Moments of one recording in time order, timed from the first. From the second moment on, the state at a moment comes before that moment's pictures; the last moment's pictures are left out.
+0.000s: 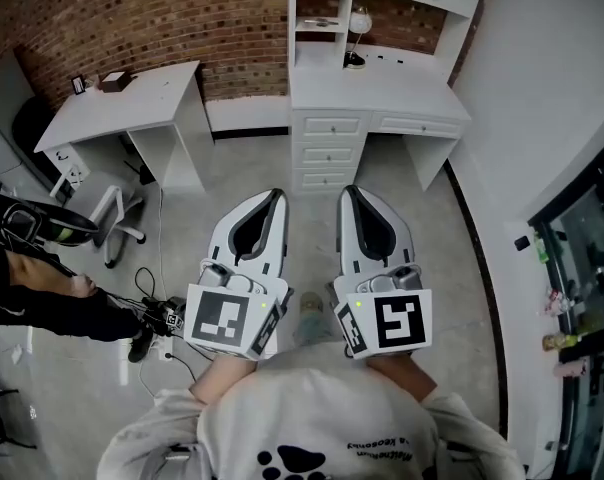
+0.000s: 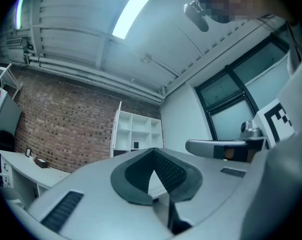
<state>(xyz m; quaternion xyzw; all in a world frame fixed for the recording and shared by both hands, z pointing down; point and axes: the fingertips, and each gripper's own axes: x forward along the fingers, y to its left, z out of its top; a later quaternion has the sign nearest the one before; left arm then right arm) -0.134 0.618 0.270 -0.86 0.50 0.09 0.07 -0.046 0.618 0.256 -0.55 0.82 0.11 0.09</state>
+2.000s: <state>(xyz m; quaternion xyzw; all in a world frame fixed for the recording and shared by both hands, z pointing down) -0.133 0.162 0.258 -0.85 0.52 0.09 0.08 -0.046 0.162 0.252 -0.53 0.84 0.10 0.09</state>
